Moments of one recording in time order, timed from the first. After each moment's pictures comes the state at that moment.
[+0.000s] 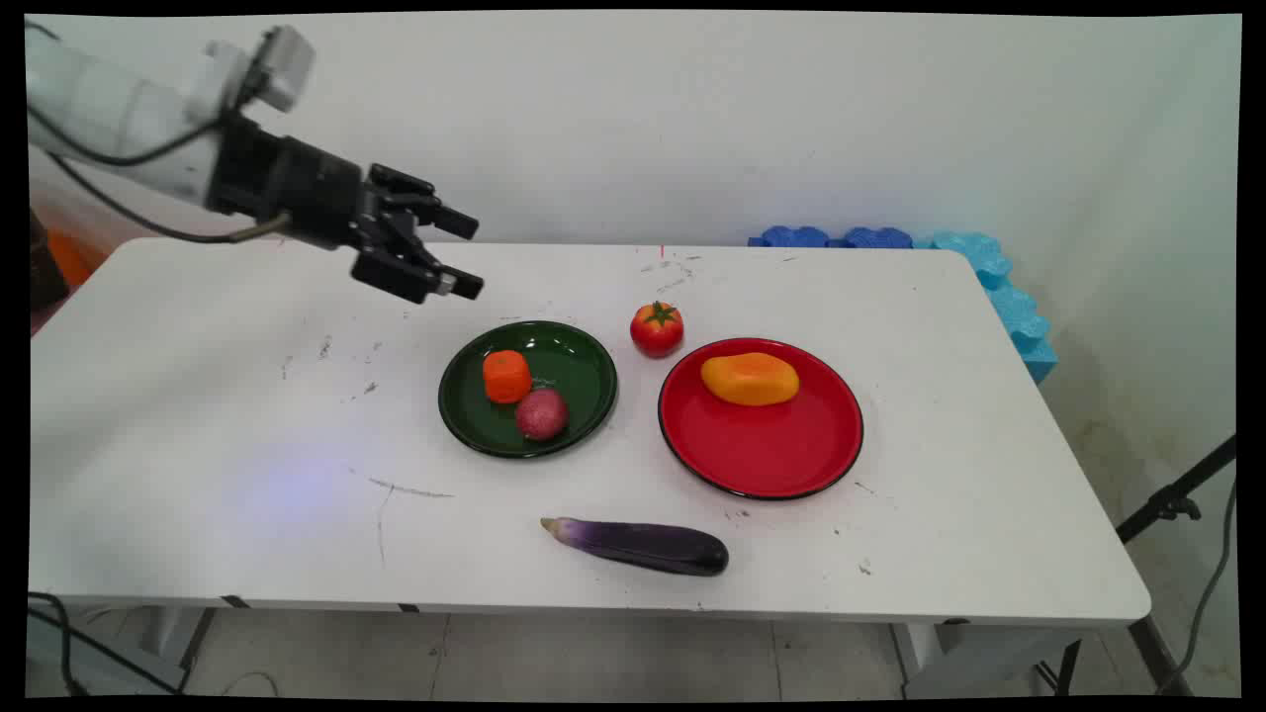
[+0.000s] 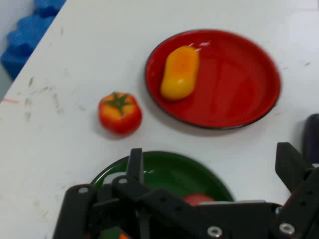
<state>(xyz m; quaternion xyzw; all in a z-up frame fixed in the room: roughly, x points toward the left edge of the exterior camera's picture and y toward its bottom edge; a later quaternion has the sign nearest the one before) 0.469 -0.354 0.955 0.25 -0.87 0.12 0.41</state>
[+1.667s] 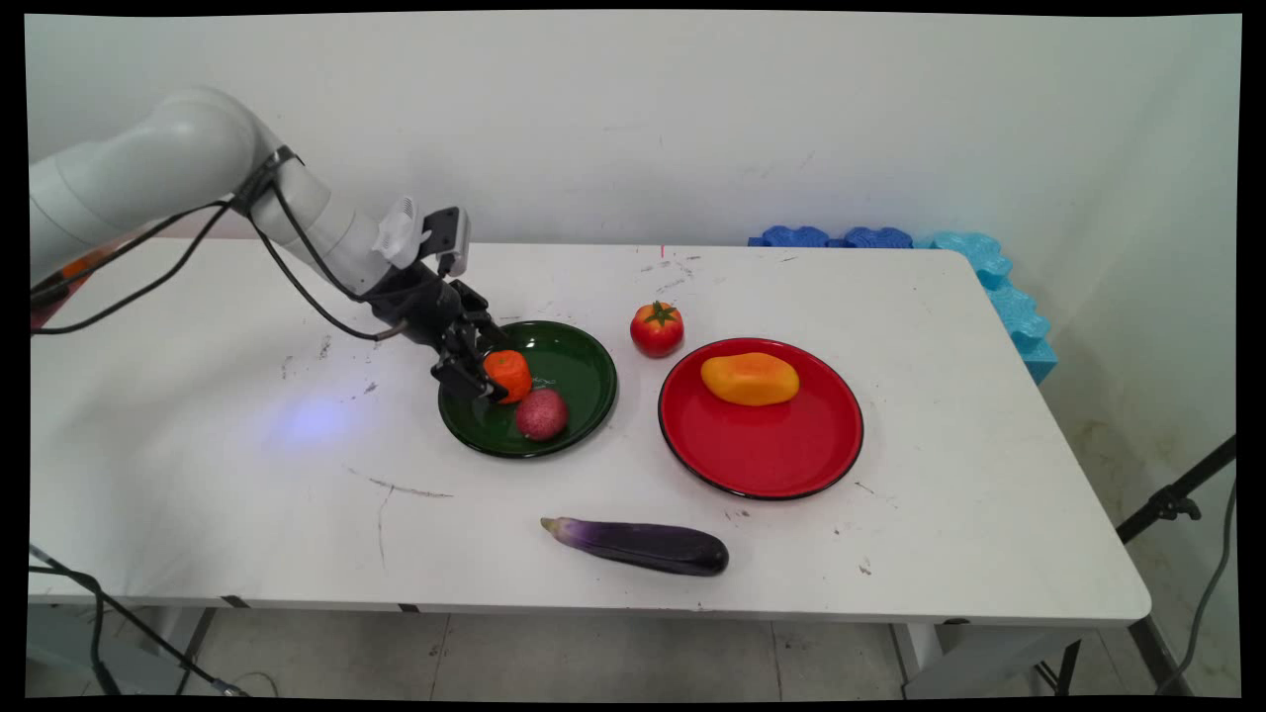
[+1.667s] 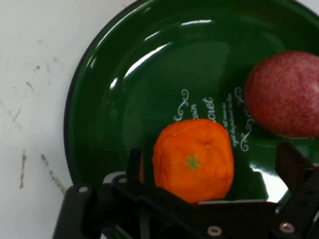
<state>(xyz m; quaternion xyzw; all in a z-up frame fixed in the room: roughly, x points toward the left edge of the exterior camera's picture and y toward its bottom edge) 0.443 -0.440 0.815 0.22 -0.94 0.07 0.24</state>
